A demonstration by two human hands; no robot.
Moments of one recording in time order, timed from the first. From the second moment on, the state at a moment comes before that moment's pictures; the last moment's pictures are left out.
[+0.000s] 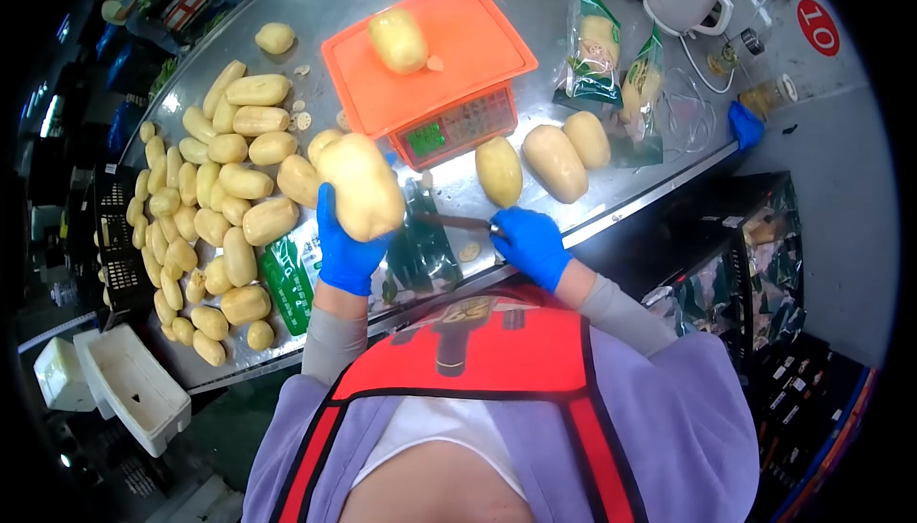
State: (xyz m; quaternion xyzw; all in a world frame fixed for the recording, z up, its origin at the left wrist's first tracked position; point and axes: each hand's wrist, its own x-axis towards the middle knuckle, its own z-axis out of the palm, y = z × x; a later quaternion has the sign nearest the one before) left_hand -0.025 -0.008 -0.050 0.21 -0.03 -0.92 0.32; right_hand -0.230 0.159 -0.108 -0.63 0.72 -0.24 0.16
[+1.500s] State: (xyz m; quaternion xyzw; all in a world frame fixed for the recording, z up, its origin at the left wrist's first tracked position) left_hand -0.003 0.023 -0.104 0.33 -0.16 -0.87 0.32; right_hand -0.385 0.141 -0.093 -0.04 0.49 -0.75 0.44
